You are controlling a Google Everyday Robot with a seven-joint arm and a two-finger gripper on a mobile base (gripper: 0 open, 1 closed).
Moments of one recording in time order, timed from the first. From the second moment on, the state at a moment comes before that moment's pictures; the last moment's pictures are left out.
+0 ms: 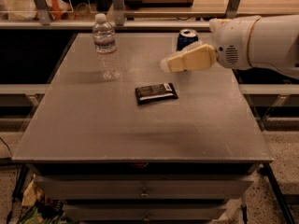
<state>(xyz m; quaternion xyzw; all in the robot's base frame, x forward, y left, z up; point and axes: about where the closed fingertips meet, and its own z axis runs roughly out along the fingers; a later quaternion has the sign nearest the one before) 0.549 -0.106 0.999 -0.35 0.74 0.18 0.55</state>
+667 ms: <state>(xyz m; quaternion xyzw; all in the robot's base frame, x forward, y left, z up) 0.546 -0.033 0.978 -0.37 0.72 0.25 0.54</state>
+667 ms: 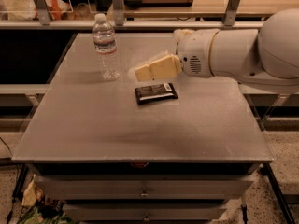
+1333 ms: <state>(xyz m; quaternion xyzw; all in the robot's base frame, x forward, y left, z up) 0.581 0.020 0.958 -0.38 0.68 0.23 0.58</state>
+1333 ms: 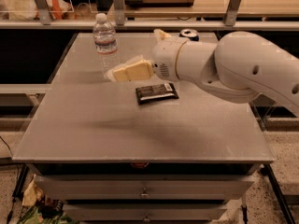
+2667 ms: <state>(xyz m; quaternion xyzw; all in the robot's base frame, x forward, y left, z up) 0.630 0.096 0.926 -0.32 0.69 0.27 0.59</state>
